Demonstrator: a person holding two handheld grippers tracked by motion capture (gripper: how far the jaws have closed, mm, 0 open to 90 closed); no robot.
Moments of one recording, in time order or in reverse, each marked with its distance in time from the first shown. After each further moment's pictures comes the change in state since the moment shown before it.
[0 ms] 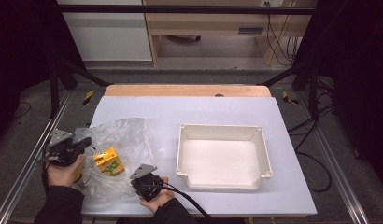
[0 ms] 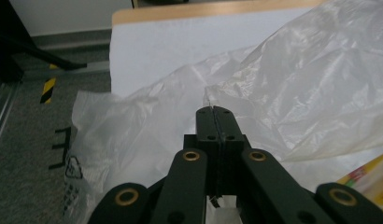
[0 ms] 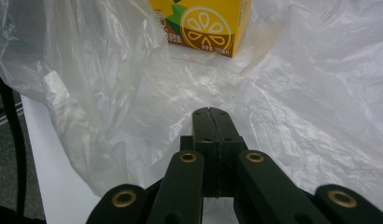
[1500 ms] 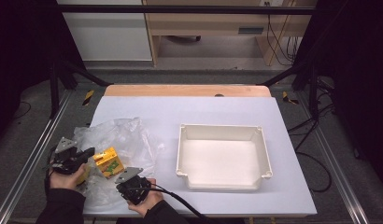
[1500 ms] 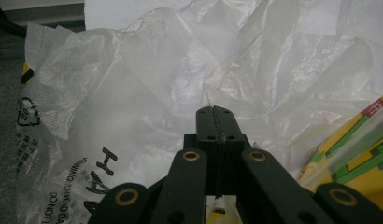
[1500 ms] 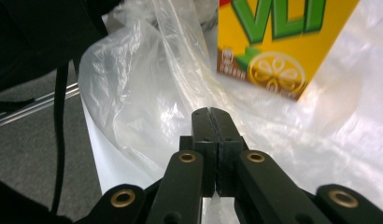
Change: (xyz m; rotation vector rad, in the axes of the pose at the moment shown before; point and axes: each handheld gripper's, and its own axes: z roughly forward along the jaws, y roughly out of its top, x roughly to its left) left arm -0.001 -0.025 0.004 0.075 -0.054 0.013; right arm 0.027 0.021 0.007 -0.004 0.096 -0.073
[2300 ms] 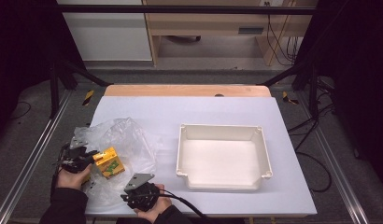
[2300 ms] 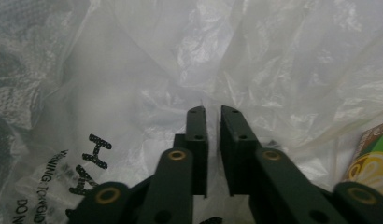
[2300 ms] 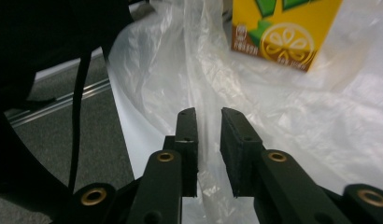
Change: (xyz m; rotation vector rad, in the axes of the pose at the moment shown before) left arm 0.001 -0.004 0.028 0.144 0.060 0.032; right arm 0.000 -0.023 -0.021 -0.042 0.061 -0.005
